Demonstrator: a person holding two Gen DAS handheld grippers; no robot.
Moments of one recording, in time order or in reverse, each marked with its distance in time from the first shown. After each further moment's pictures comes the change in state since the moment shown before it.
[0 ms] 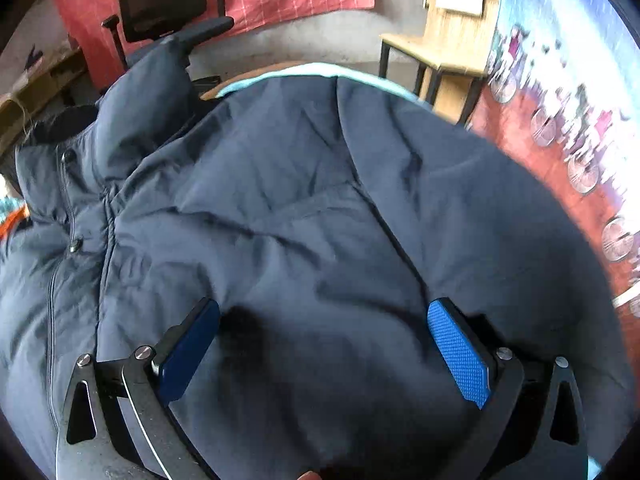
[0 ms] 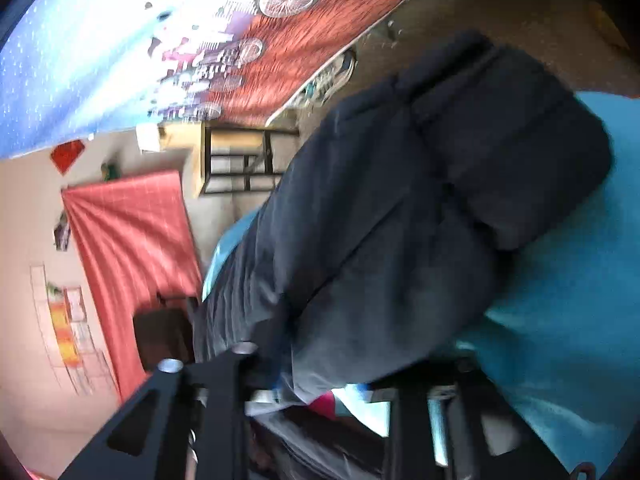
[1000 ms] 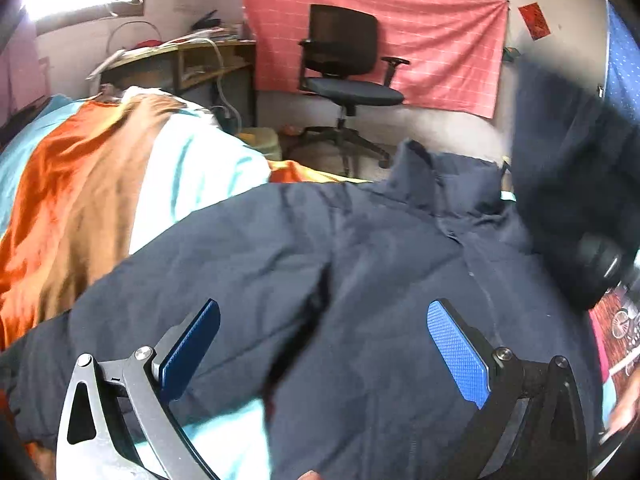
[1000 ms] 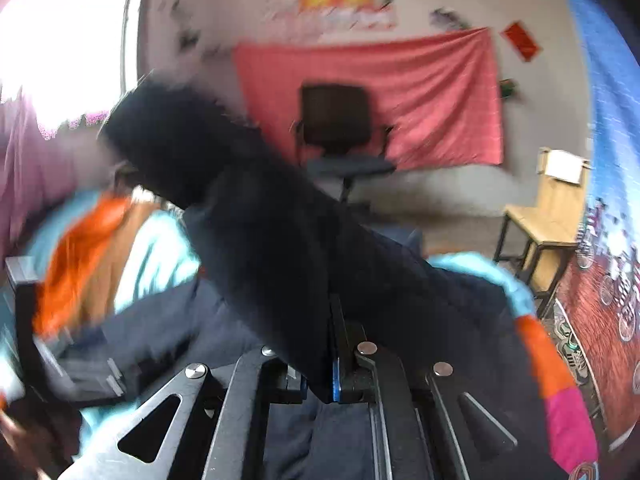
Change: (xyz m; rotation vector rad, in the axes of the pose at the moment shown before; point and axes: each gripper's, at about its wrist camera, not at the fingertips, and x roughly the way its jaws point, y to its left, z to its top) left arm -0.247 0.281 -0.151 -0.340 -0.247 0.200; right arm 0.041 0.248 -0.481 -1.752 0.158 0.200
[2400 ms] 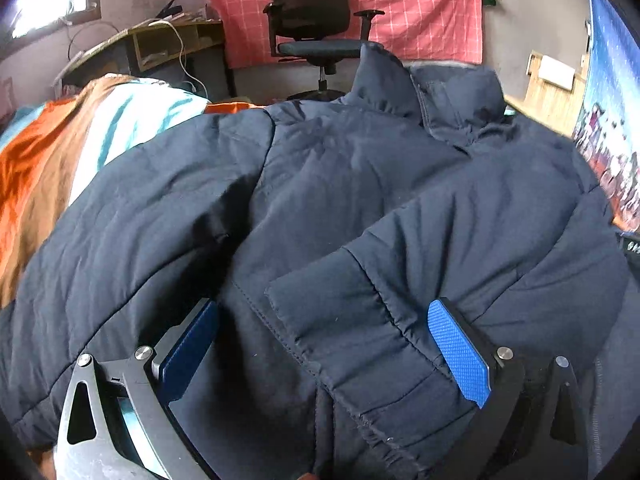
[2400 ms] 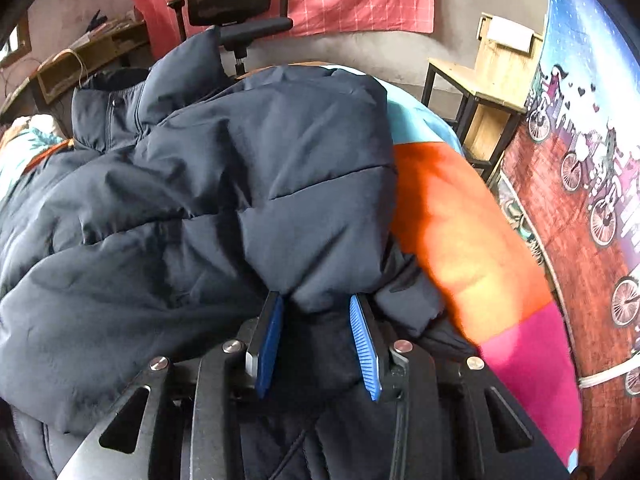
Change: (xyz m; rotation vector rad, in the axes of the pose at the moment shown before) left arm 0.088 -0.041 -0.056 0.121 0.099 0.010; right arm 0.085 -0.220 -0.113 0.146 0.420 -0.233
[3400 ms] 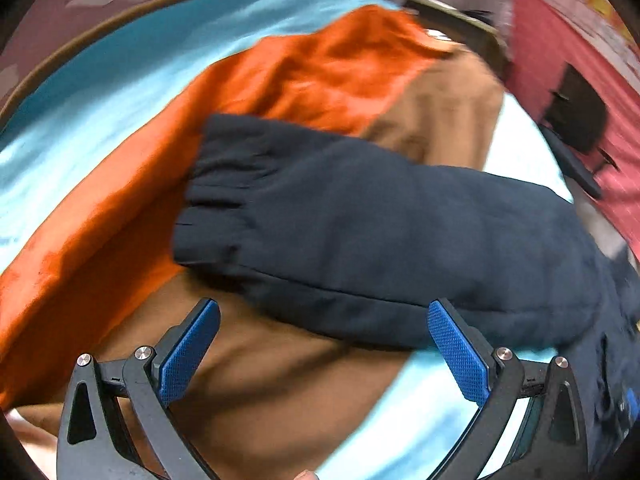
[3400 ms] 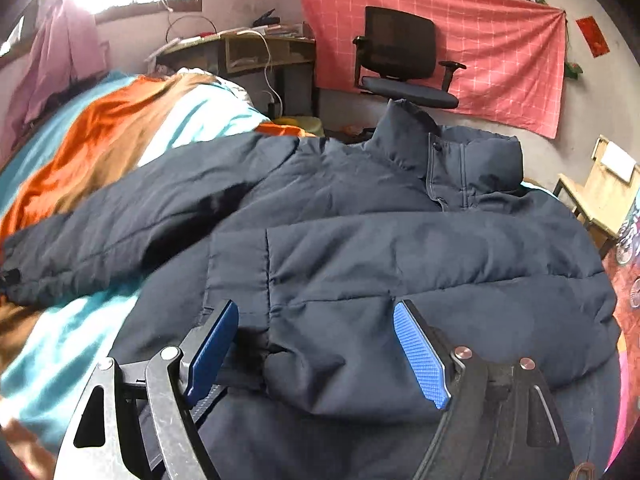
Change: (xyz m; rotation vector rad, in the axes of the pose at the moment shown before) left arm -0.161 0.270 -0.150 -0.816 0.011 0.442; right arm -0.101 0.272 -0.055 -0.335 -0.208 0.260
